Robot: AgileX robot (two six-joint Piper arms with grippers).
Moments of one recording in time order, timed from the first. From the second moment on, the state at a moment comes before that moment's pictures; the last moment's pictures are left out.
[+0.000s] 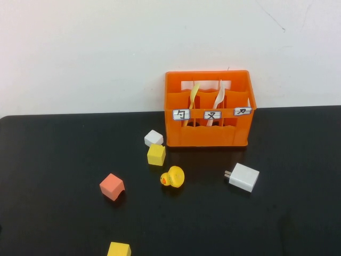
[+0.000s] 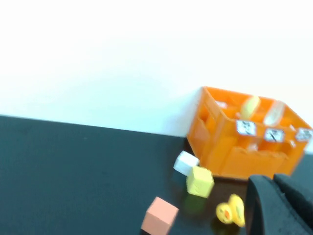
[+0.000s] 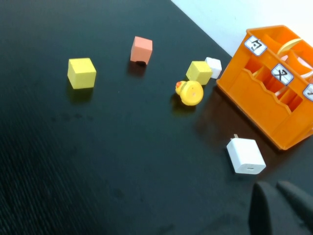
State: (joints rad) right arm 0.70 0.15 -0.38 0.08 0.74 -0.46; left arm -0.29 0.08 -0.17 0.23 0.26 -0.56
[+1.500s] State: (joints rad) right arm 0.70 0.15 -0.38 0.09 0.74 -0.46; left arm -0.03 -0.01 0.02 -0.10 0.35 -0.17
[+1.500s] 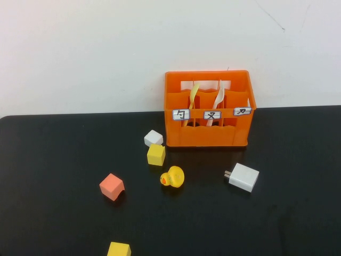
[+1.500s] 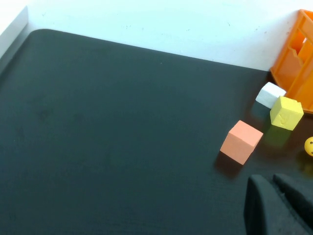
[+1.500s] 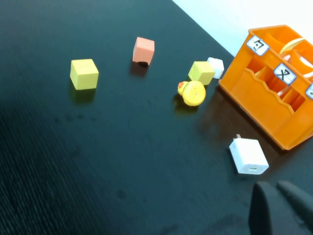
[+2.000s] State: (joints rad) right arm 0.69 0.13 -0.38 0.09 0.74 -0.46; left arm -0.03 -0.01 0.02 -0.11 0.35 -0.17
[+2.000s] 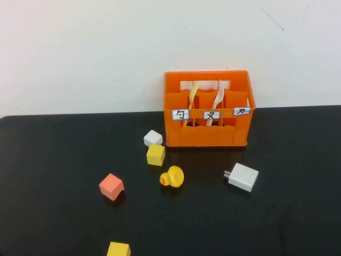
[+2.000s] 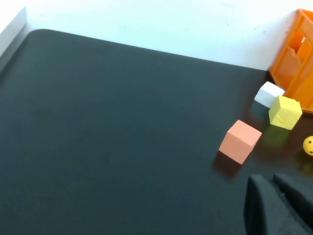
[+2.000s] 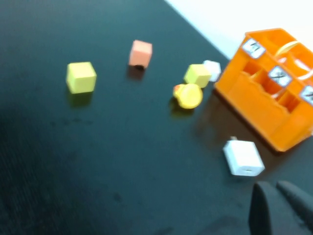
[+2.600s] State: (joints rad) right arm 0.12 0.01 -0.10 0.17 0.42 -0.46; left arm -0.03 -0.01 0.02 -0.11 0.35 -0.16
